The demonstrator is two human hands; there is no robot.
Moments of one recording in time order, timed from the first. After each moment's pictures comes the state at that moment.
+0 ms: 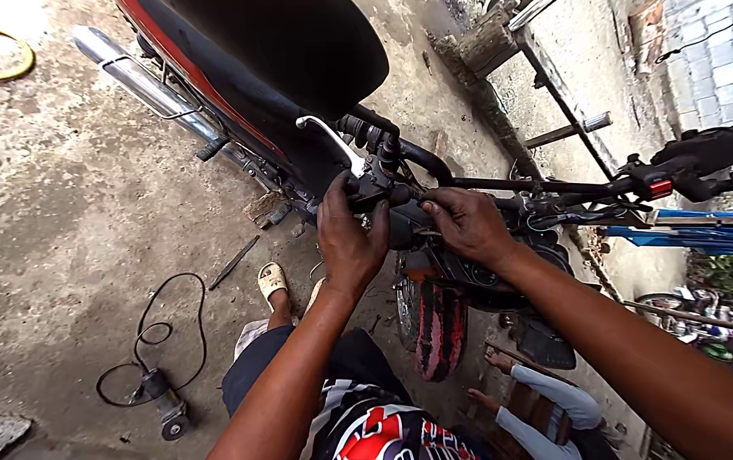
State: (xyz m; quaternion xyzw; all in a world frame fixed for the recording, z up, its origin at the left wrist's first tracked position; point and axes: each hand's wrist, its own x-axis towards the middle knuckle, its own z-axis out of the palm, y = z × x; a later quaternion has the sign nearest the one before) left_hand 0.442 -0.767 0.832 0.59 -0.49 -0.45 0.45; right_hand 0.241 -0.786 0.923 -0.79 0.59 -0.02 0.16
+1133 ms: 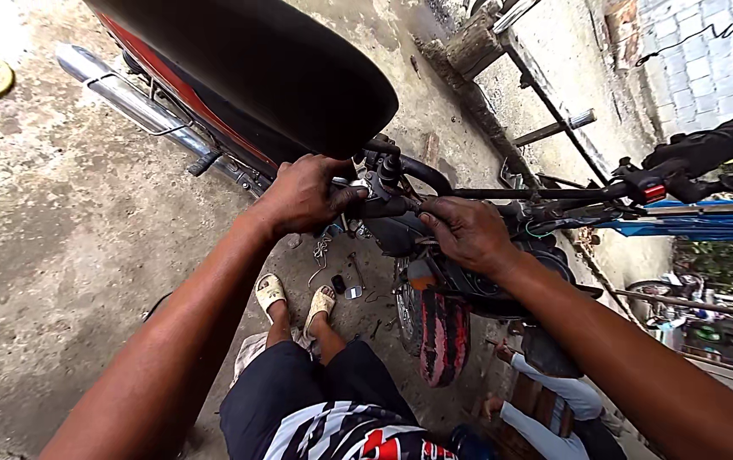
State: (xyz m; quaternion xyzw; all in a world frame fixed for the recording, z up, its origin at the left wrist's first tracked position) left_hand 0.524 -0.900 0.818 0.34 -0.79 -0.47 0.19; right_hand 0.253 -0.792 0.928 -0.80 0.59 0.01 0.11
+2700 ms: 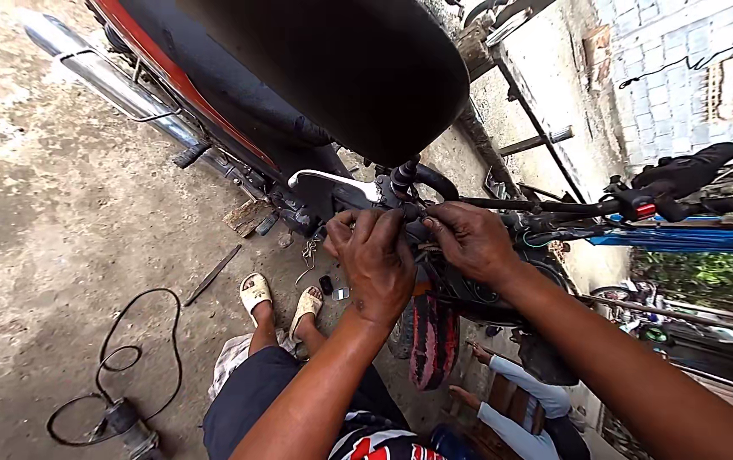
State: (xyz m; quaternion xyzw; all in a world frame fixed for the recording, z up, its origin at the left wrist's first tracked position) left_hand 0.424 -0.776 0.845 0.59 -0.52 -0.34 0.52; right_hand 0.269 -0.797 0.931 -0.78 0.61 0.02 0.10
